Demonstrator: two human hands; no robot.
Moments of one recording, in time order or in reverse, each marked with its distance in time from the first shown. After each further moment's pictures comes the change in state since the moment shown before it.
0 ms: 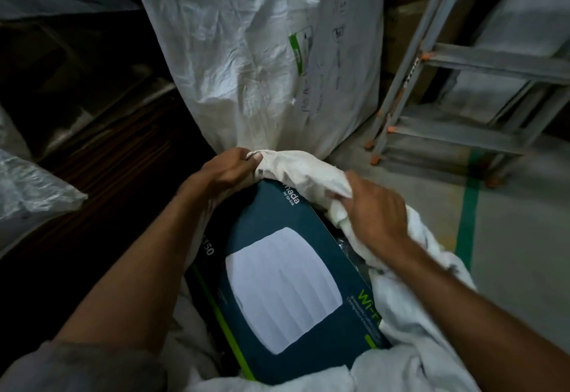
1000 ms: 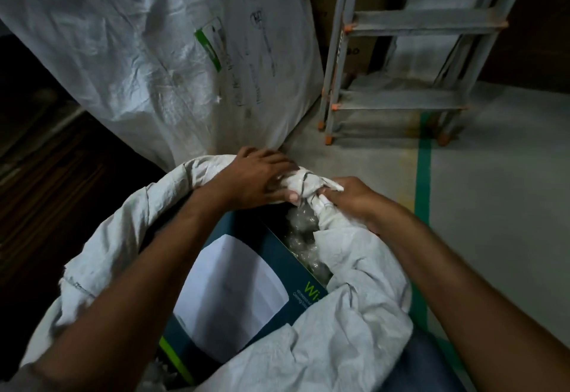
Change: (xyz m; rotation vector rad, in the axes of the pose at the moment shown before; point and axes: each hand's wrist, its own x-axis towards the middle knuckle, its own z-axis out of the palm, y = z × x) left_hand 0.024 0.130 0.075 0.525 -0.042 0.725; right_hand 0.011 0.104 0.006 0.916 -0.434 0.392
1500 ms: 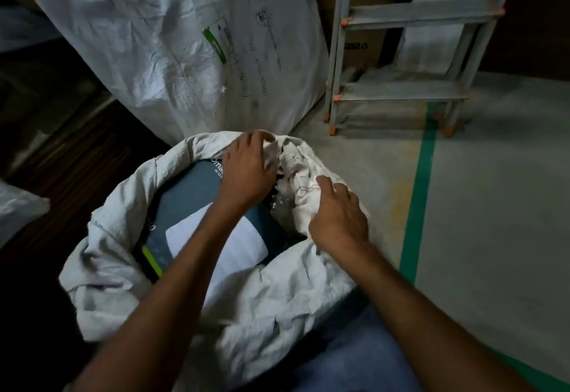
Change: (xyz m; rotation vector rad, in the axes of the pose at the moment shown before) left_hand -0.037 0.111 -0.010 -0.276 0.368 -0.576; right_hand -0.125 0.020 0.019 -0.550 0.206 -0.119
